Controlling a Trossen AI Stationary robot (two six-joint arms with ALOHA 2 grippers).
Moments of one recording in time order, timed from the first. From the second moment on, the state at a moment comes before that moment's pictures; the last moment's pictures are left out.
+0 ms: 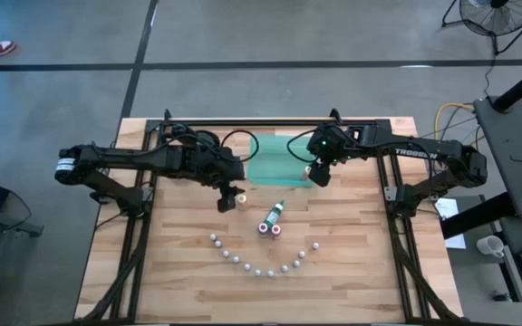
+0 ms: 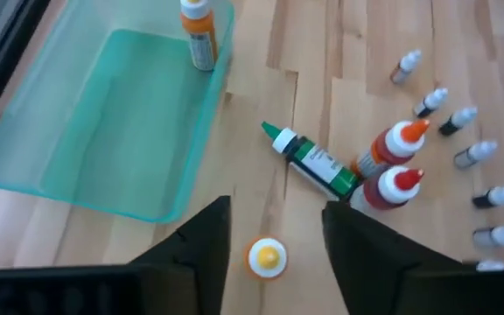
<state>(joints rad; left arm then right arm) 0.04 1.34 1.21 -0.67 -0.04 -0.06 -0.31 1.37 1.14 -0.82 0.11 0.10</state>
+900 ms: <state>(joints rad) 0.04 1.52 1.12 -0.68 -0.04 0.16 -0.31 1.37 1.14 -0.83 0.10 0.10</state>
